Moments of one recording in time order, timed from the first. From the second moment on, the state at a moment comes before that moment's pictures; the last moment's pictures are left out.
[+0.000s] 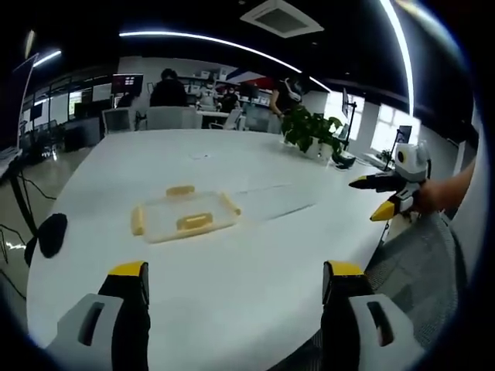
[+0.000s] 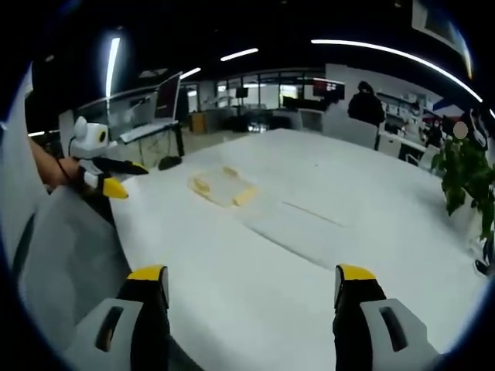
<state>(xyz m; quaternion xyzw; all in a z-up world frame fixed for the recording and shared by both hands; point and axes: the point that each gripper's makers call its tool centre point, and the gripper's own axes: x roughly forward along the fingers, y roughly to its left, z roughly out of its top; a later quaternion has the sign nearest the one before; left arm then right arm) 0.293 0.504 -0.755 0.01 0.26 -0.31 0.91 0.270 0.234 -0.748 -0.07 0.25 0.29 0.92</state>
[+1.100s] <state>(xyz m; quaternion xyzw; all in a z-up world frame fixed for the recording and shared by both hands) 0.307 0.502 -0.753 0.04 0.26 -0.33 0.91 0.296 0.267 -0.739 -0.09 0.24 0.33 0.91</state>
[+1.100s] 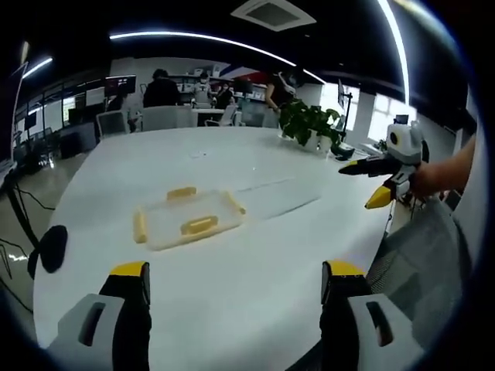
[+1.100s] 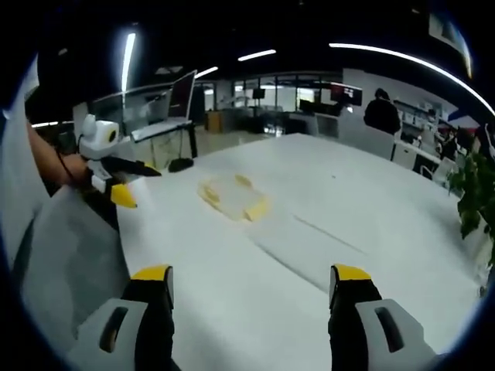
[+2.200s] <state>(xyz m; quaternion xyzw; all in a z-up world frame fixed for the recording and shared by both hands) 0.333 0.500 -0.757 0.07 0.26 -0.34 0.90 0.331 0.296 -0.740 -0.12 0.25 0.37 0.89</state>
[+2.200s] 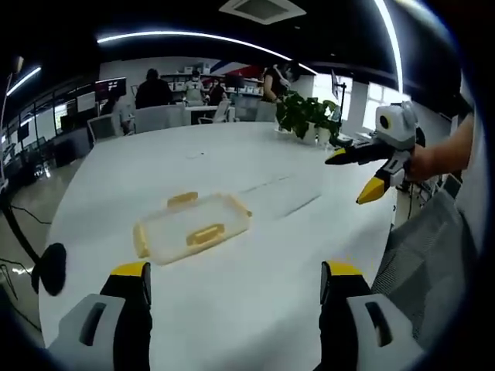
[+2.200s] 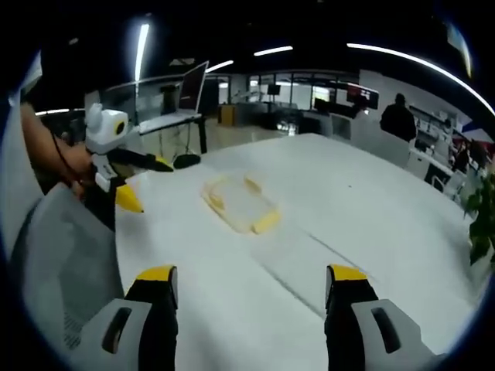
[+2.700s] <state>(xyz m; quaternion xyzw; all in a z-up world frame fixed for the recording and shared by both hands) 0.350 0.495 -0.762 0.09 0.27 -0.36 0.89 0.347 0.304 -0.740 -0.13 0.25 0.37 0.89</state>
